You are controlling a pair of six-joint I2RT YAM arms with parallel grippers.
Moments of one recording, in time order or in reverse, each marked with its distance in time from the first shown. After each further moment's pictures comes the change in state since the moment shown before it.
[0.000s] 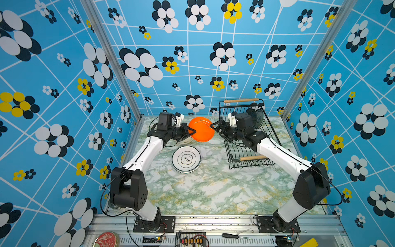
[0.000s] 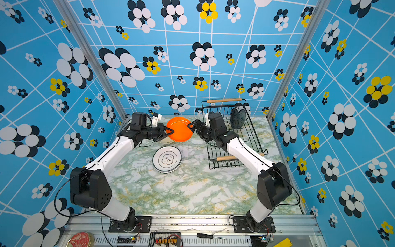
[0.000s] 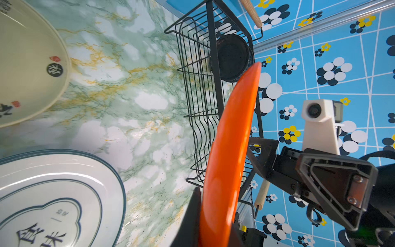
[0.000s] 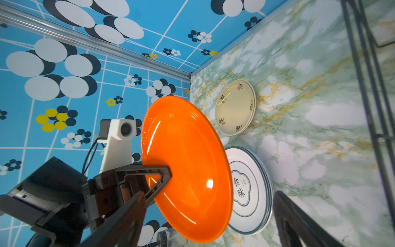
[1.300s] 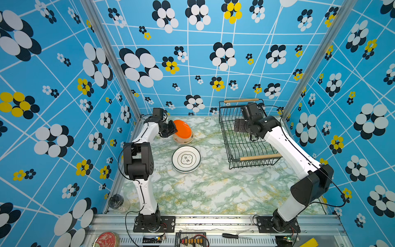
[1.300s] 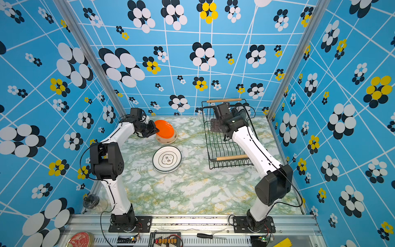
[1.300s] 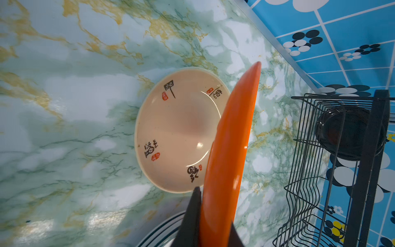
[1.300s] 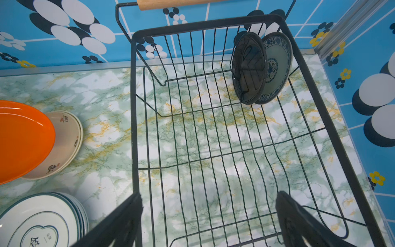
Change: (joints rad) left arm 0.172 0.477 0.400 -0.280 -0.304 0.162; right arm -0.072 0.043 0.314 -0.629 0.666 -0.512
